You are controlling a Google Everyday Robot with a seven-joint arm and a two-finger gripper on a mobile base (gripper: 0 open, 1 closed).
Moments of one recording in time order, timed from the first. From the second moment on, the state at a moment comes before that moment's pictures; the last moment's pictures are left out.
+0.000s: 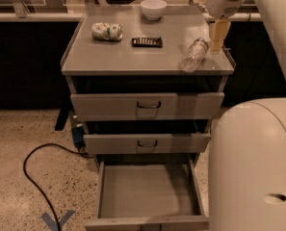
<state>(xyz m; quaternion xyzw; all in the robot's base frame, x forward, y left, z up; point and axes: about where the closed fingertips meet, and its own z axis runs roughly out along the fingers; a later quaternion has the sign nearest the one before) 0.761 -0.206 0.943 -0.76 0.60 -0.16 0.21</state>
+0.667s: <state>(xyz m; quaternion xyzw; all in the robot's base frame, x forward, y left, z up) 0.756 -0.210 0.928 -0.80 0.56 -0.16 0.15</state>
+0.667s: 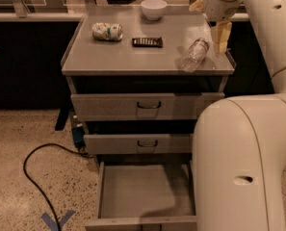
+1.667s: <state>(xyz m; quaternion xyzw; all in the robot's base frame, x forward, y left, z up) 0.799 -0.227 0.905 -0.81 0.52 -0.24 0.07</state>
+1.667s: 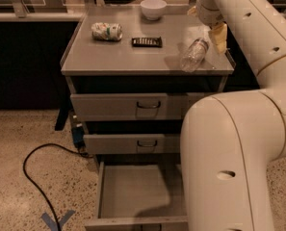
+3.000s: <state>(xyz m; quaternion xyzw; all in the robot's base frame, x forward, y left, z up) 0.807 -0.223 0.861 -0.83 0.51 -0.23 0.03</state>
